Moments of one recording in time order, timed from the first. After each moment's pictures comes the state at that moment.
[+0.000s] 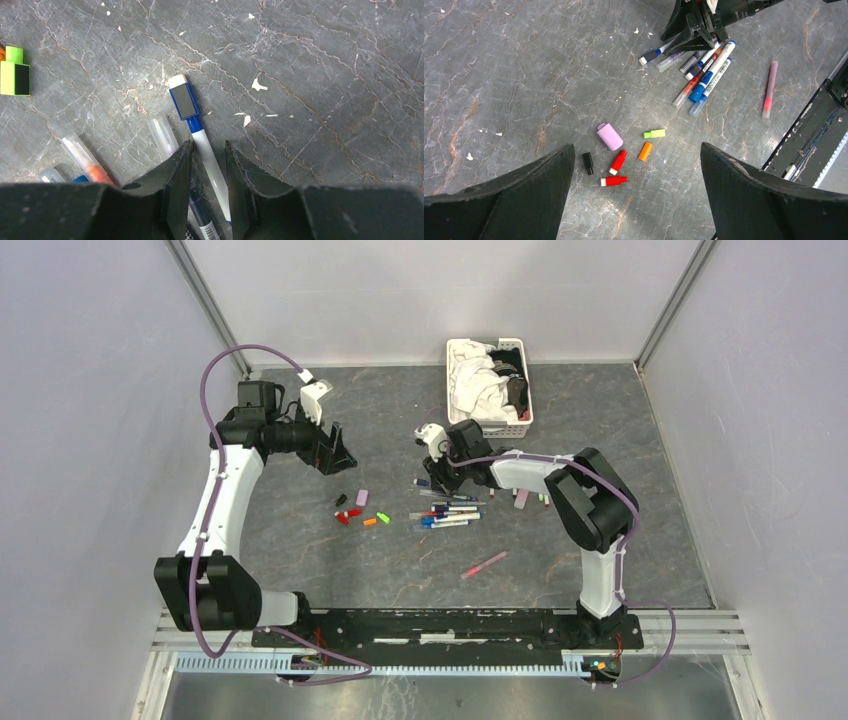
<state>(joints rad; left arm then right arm) 0.03 1.35 1.27 -0.84 0.77 0.48 0.63 1.98 1.20 -0.03 -0.29 -0.19</state>
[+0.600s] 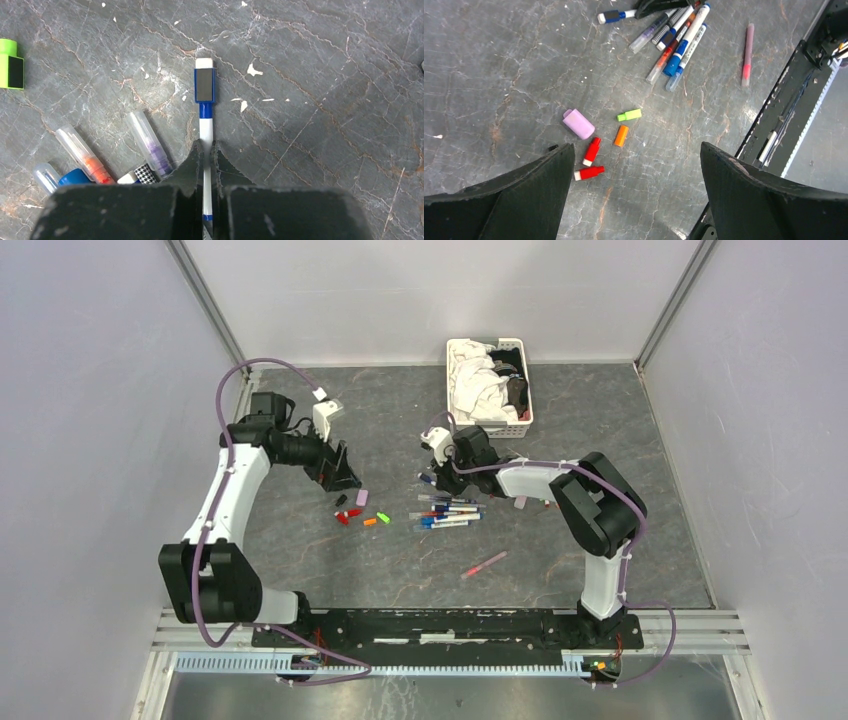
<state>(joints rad) 0.02 1.39 1.22 -0.95 0.84 0.60 0.64 1.93 1.07 0.11 -0.26 -0.18</state>
